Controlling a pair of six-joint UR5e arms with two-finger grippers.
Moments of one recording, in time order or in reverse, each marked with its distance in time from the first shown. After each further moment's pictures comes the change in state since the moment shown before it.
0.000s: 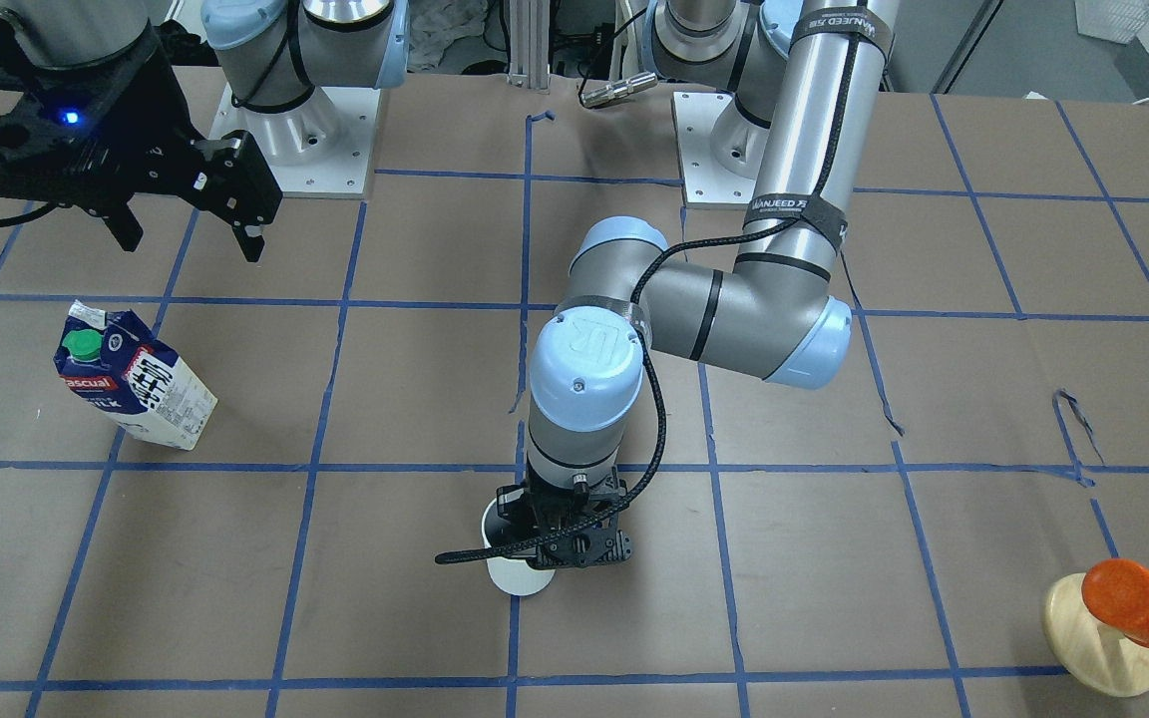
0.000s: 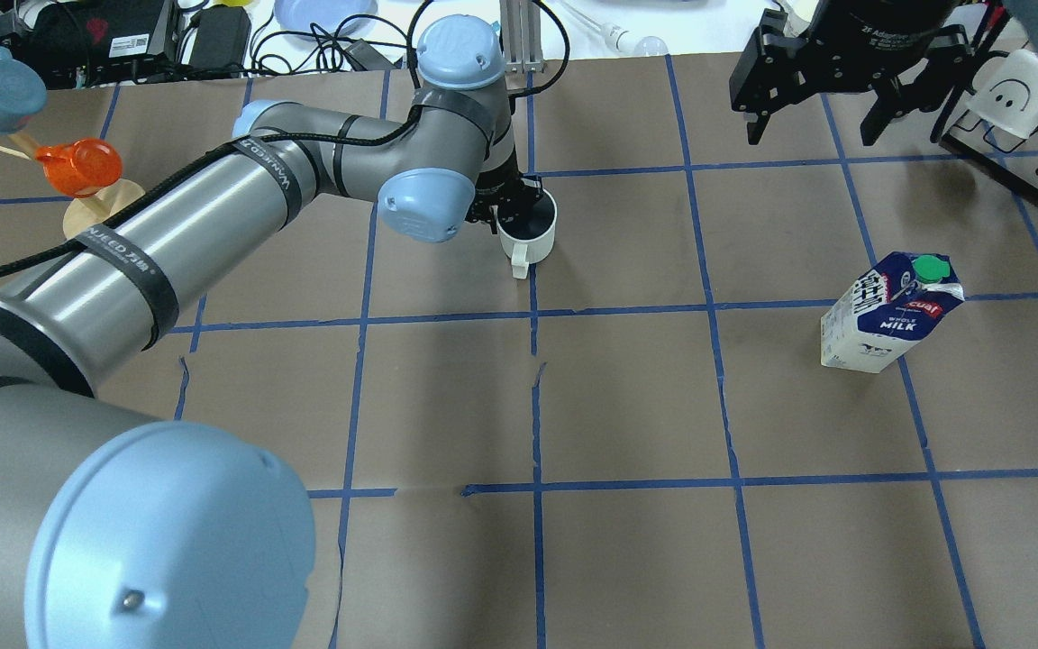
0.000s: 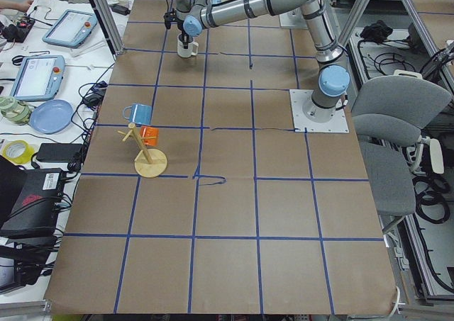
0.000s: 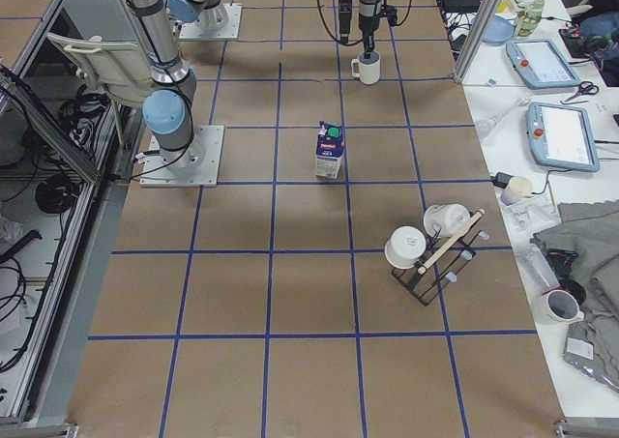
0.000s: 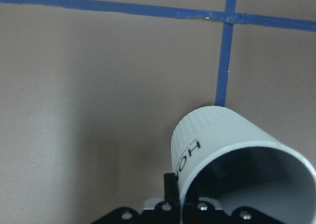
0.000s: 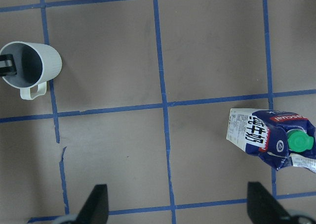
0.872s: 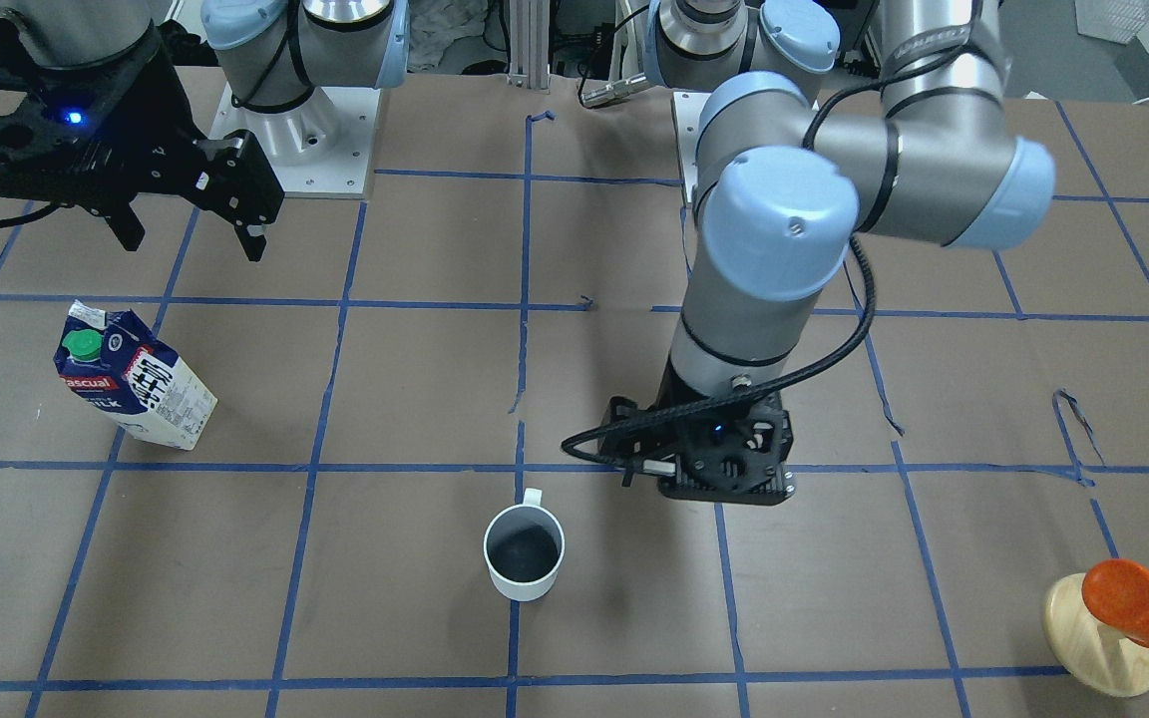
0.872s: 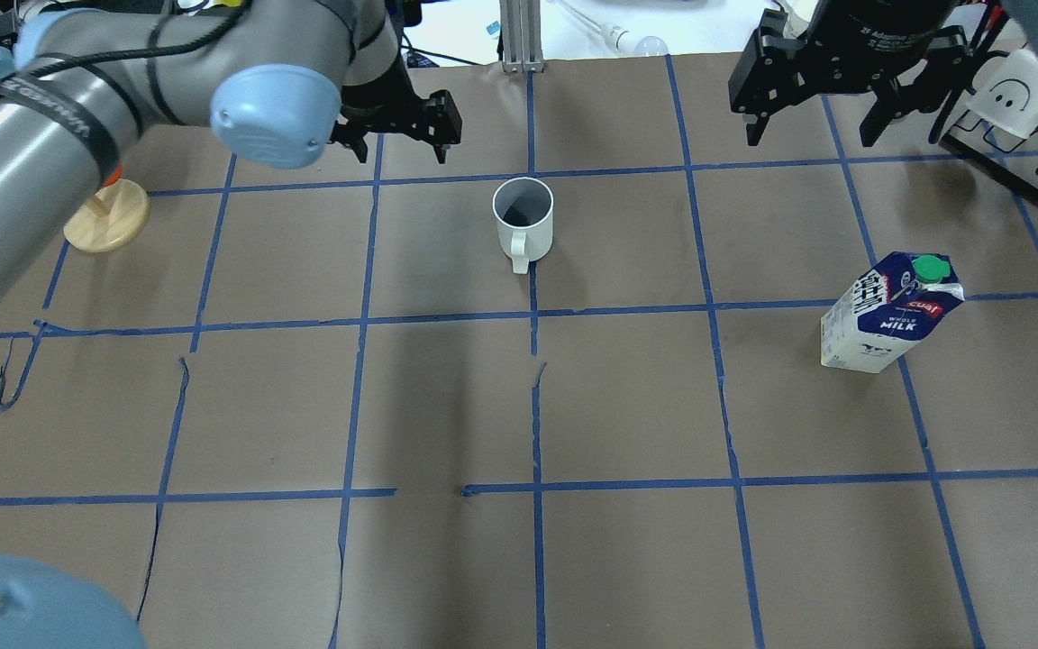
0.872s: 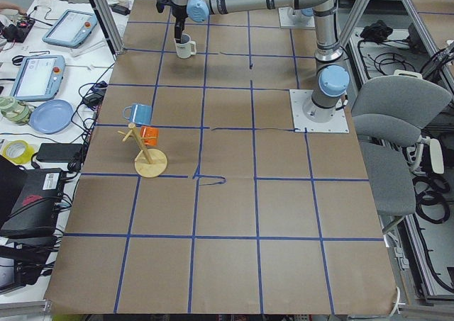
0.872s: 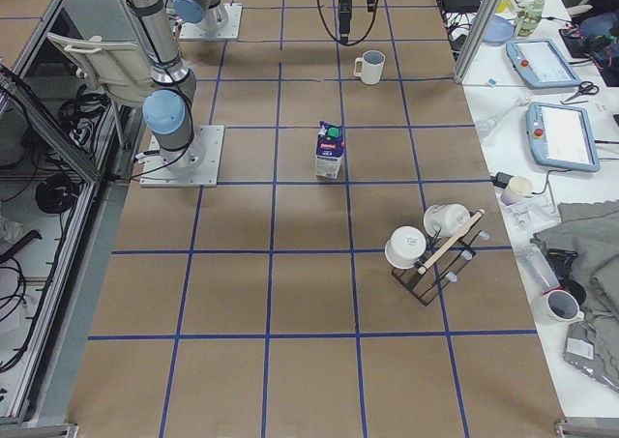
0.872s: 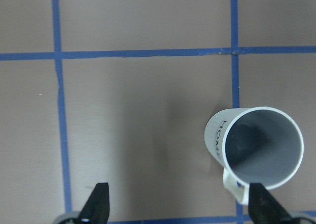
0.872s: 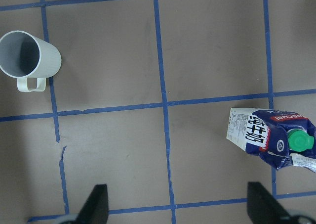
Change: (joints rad) left arm 0.166 0.270 0.005 -0.223 0.007 0.322; right arm 0.001 0.001 0.002 0.002 -0.001 -0.002
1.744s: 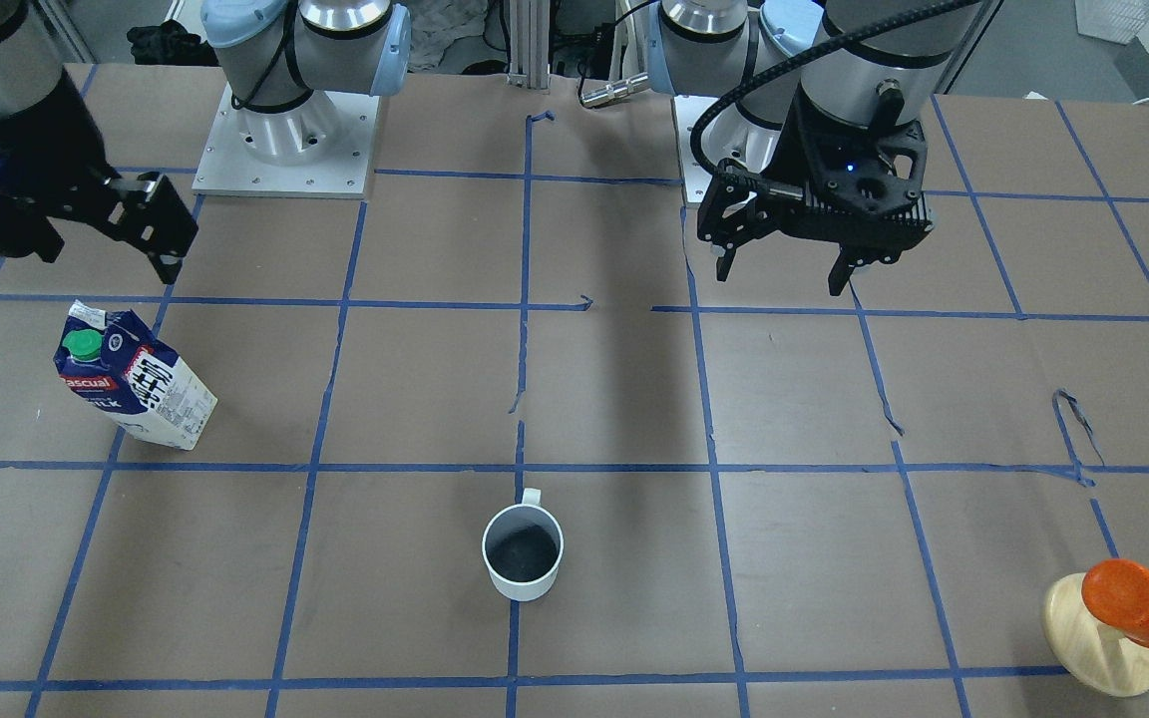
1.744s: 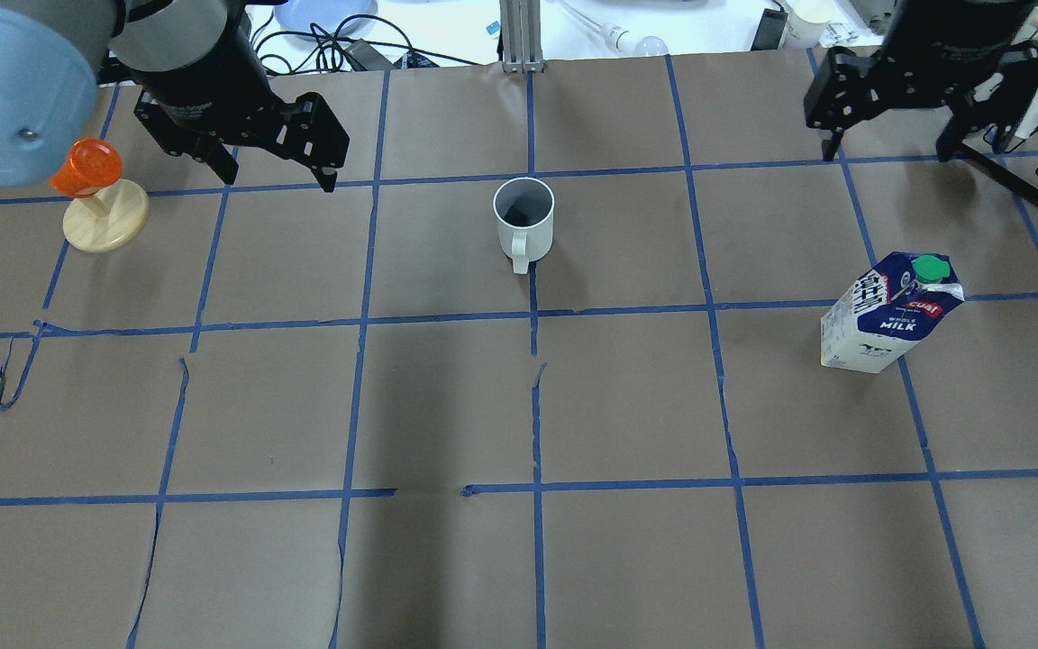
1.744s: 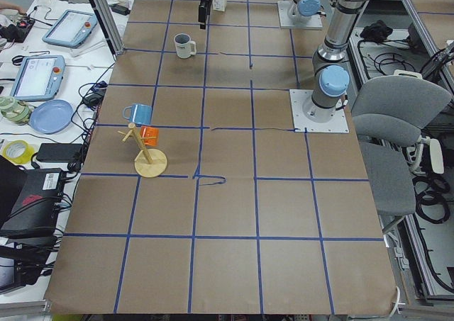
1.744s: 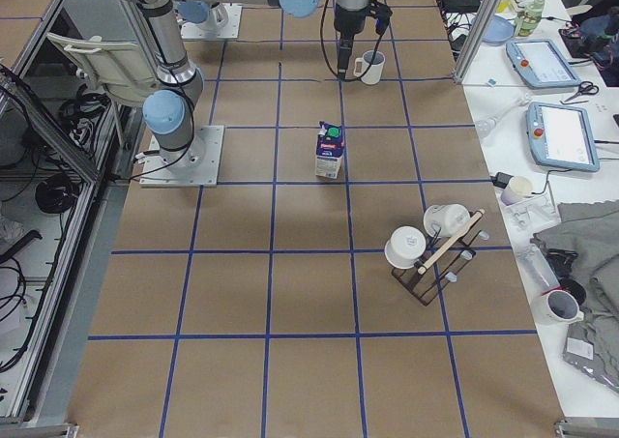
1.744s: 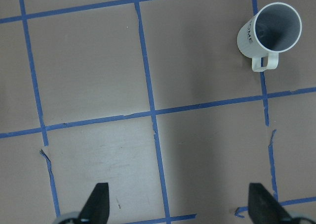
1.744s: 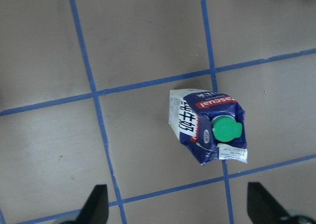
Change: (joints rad) left arm 0.072 0.331 -0.099 -0.257 0.000 0.145; right arm -0.187 0.014 0.101 0.007 -0.083 -0.070
